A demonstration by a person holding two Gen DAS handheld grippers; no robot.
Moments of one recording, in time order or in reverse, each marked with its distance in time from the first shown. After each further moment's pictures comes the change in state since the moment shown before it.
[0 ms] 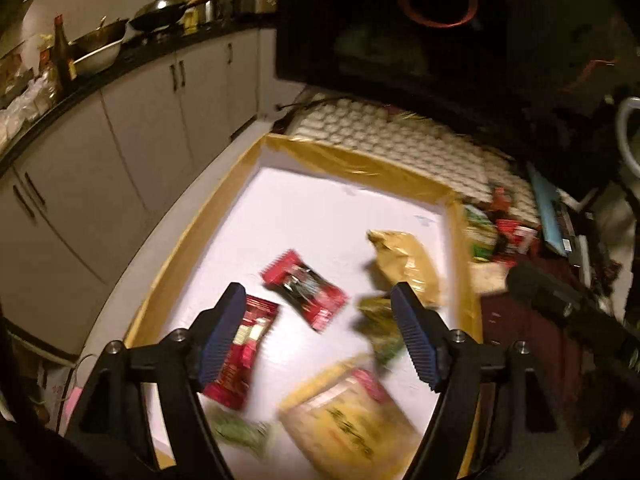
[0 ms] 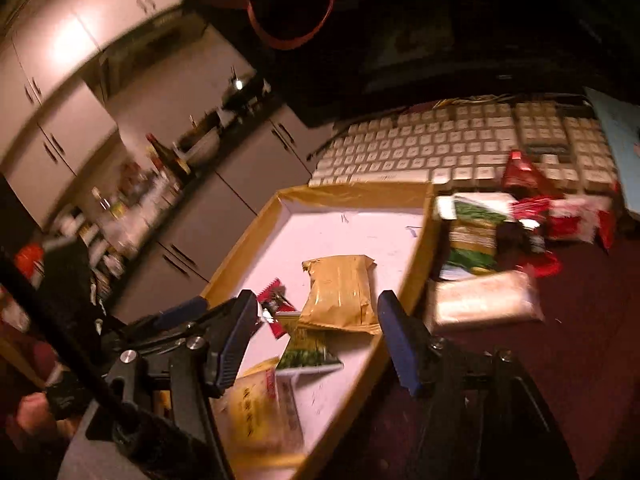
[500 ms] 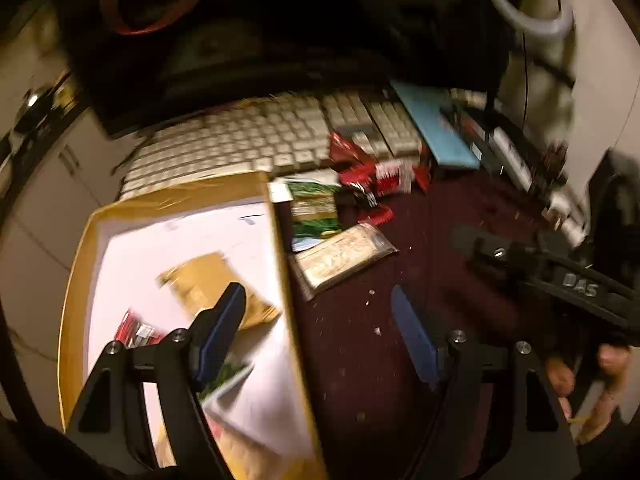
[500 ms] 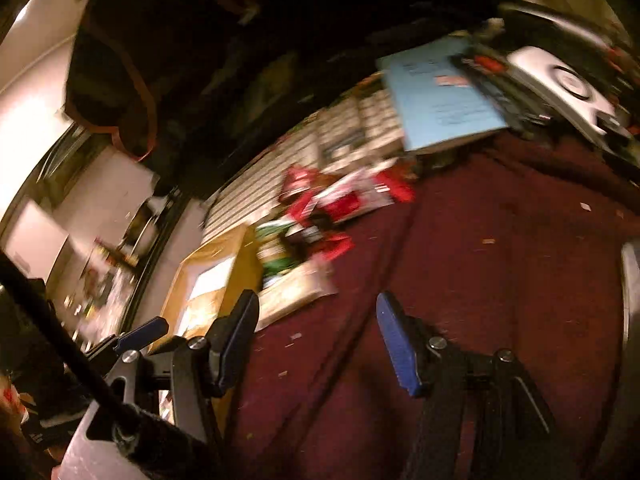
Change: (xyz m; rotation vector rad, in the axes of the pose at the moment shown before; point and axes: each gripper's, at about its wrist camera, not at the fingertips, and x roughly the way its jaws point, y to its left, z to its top) left arm 0.033 -0.153 0.005 0.474 0.110 -0.126; right arm -0.070 -0.124 -0.043 0.348 -0.181 -0.173
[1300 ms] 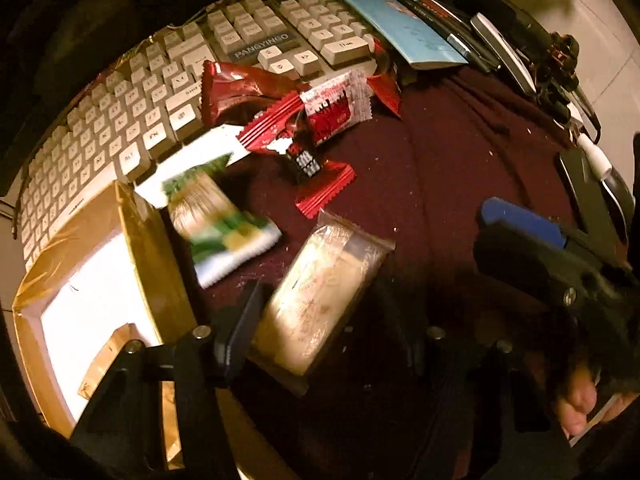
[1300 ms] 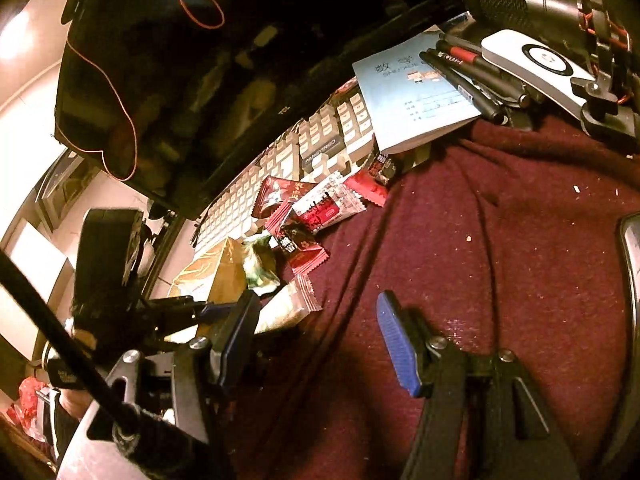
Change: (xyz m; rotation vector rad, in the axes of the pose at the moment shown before) left arm 0.099 -0.028 0.024 0.253 0.308 -0.116; right arm 0.005 -0.016 -0.001 0.034 -0.035 0.026
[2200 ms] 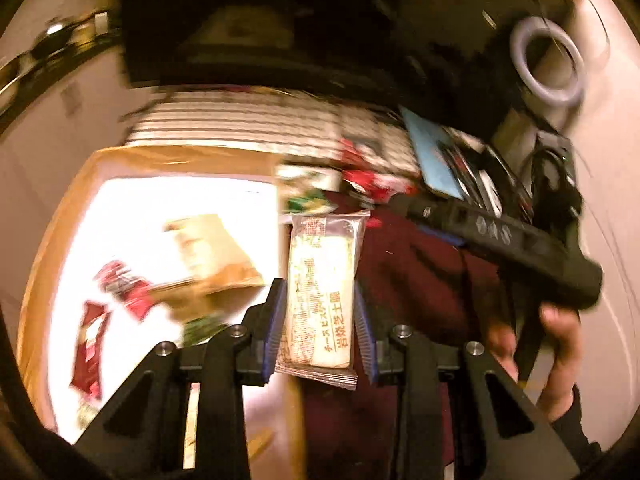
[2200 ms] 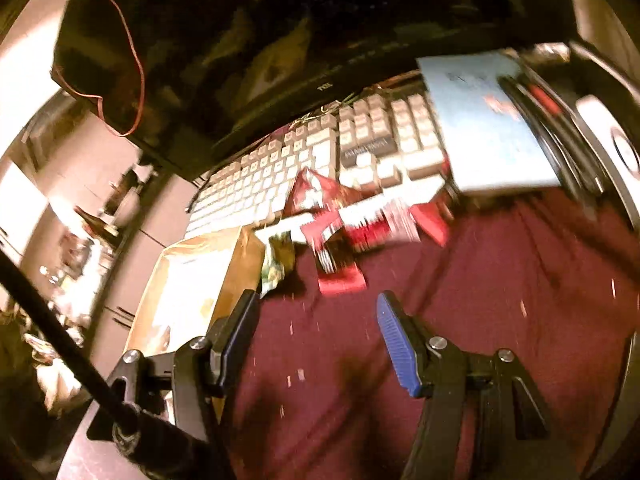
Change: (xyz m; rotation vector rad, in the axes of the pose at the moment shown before) left arm -0.106 0.039 -0.124 -0.522 -0.421 -0.027; right arm 0.043 0.060 0.042 -0.191 0.153 -0.106
